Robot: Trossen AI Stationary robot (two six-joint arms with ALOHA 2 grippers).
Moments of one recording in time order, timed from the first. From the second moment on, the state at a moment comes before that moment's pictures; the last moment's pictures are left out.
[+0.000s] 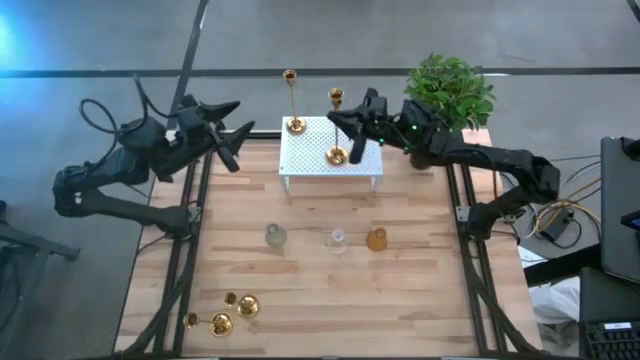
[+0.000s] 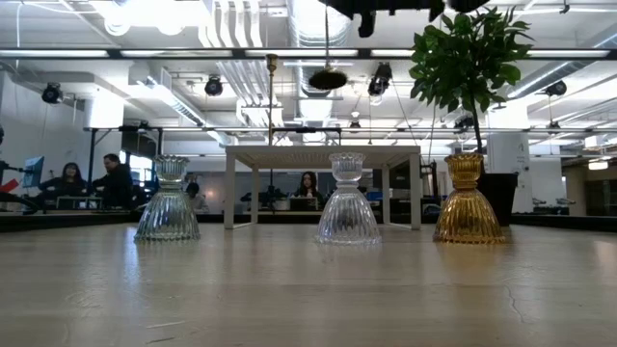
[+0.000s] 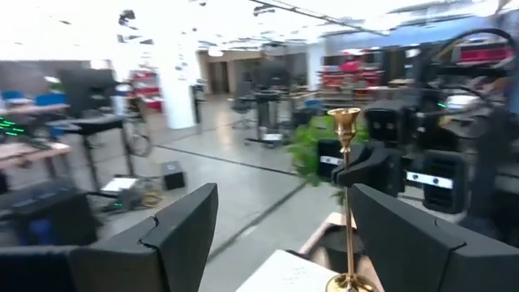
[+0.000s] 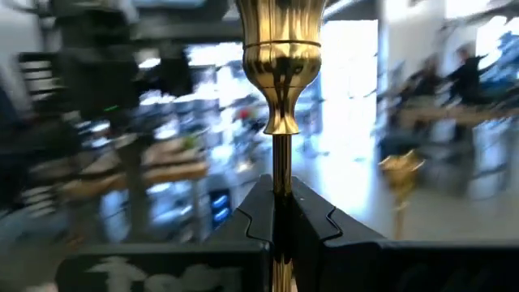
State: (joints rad) left arm 0.09 0.85 1.23 -0.21 -0.56 0.12; right arm -0.37 1.46 1.21 0.44 -0.09 0.11
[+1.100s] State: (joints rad) left arm 0.09 0.87 1.23 -0.22 -0.76 0.15; right arm -0.39 1.70 1.23 0.67 0.42 -0.04
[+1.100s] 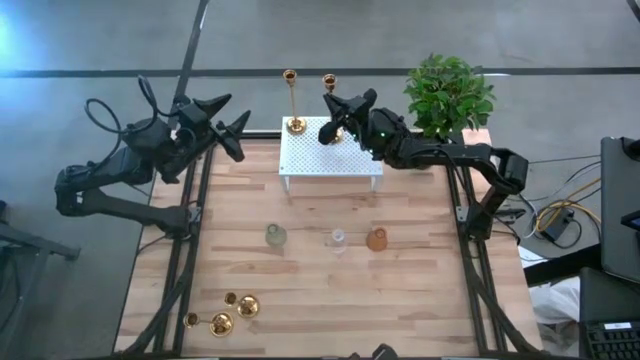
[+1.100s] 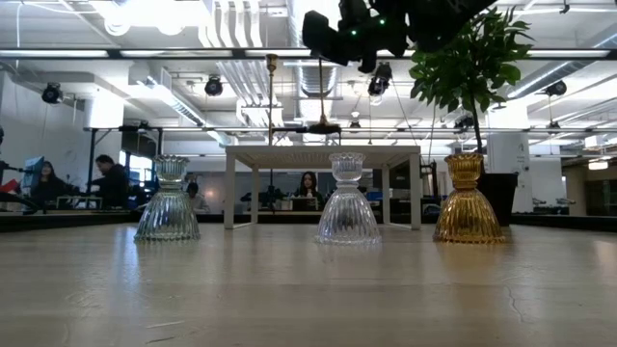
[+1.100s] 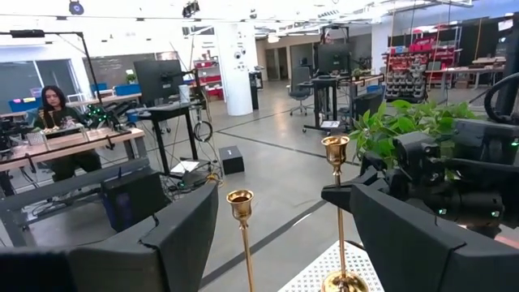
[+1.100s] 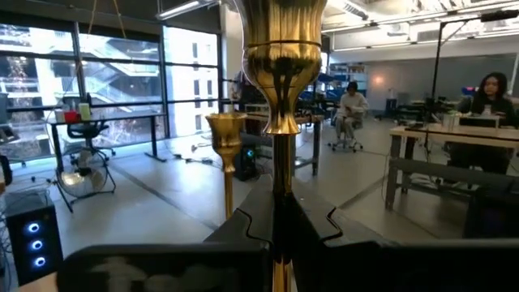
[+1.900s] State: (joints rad) left arm 0.09 0.88 1.23 -0.22 -0.76 0.16; right arm -0.40 1.44 0.95 0.64 0.58 0.00
